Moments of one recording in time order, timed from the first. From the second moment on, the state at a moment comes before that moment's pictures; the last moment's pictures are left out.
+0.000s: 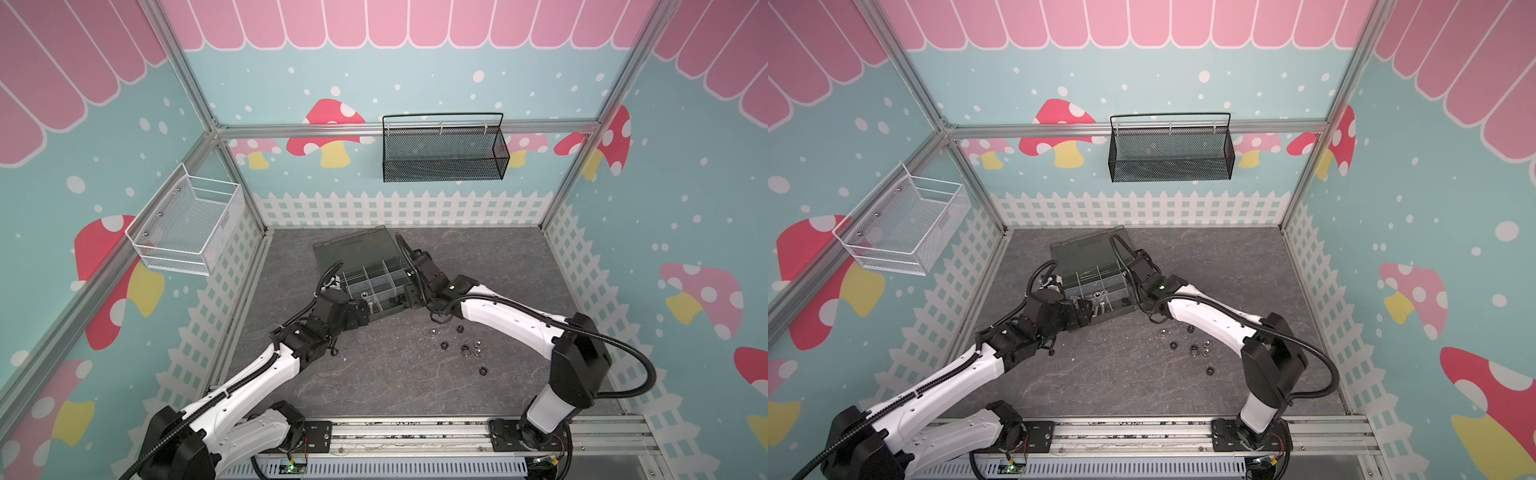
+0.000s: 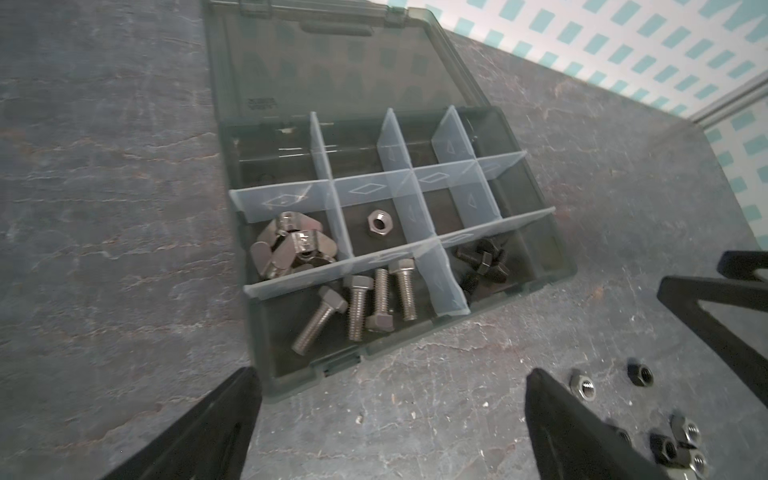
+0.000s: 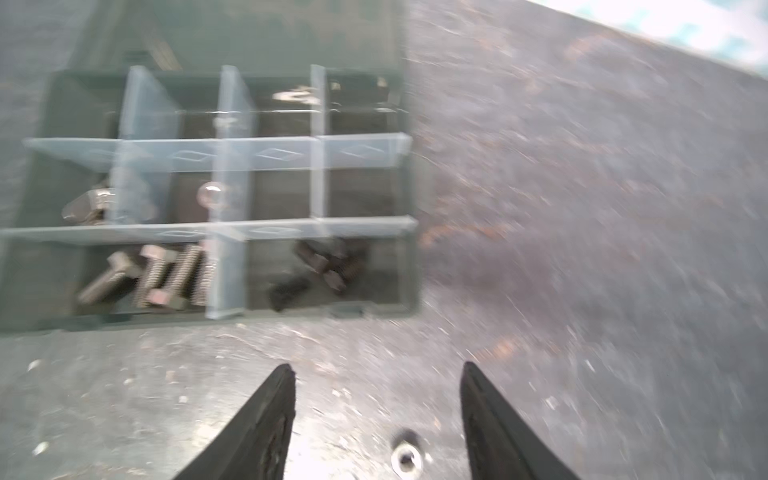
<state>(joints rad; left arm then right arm) -0.60 1.10 0.73 -0.35 -0.27 -0.61 0.77 1.60 1.25 -0.57 0.35 0.37</state>
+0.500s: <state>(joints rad) -0.93 1.72 1.21 -0.41 -0.24 -0.50 0.50 1.08 0.81 -0.64 0.36 0.56</state>
